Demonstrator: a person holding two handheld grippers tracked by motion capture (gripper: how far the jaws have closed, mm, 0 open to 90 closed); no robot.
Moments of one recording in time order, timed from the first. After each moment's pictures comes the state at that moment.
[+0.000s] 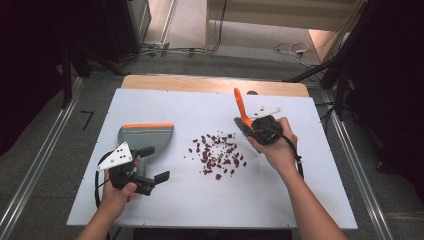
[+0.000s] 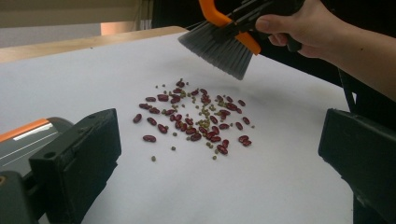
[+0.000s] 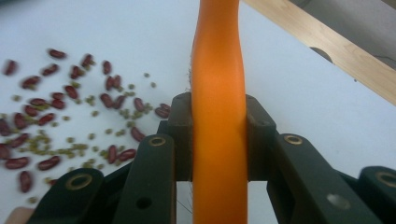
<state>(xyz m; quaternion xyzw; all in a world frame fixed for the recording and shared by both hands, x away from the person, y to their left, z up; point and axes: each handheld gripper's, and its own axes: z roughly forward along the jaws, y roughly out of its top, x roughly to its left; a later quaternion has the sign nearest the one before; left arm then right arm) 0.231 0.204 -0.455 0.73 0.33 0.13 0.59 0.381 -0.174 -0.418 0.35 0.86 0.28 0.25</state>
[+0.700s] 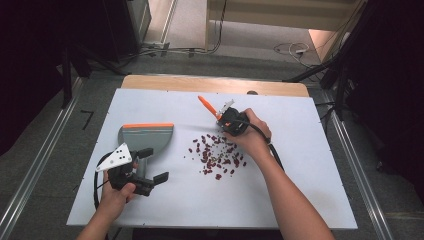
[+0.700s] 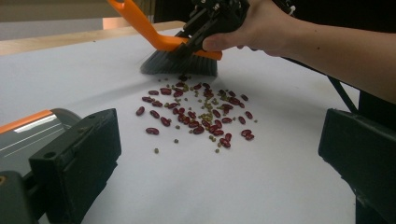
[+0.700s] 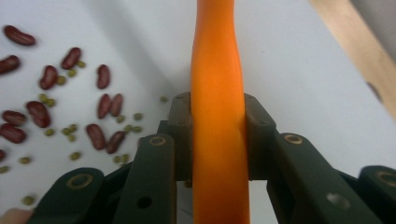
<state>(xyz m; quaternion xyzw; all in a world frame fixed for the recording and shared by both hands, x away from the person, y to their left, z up) 0.229 0.205 -0.459 0.73 0.33 0.12 0.58 0.425 -0.096 -0.450 0.27 0.92 0.18 0.23</state>
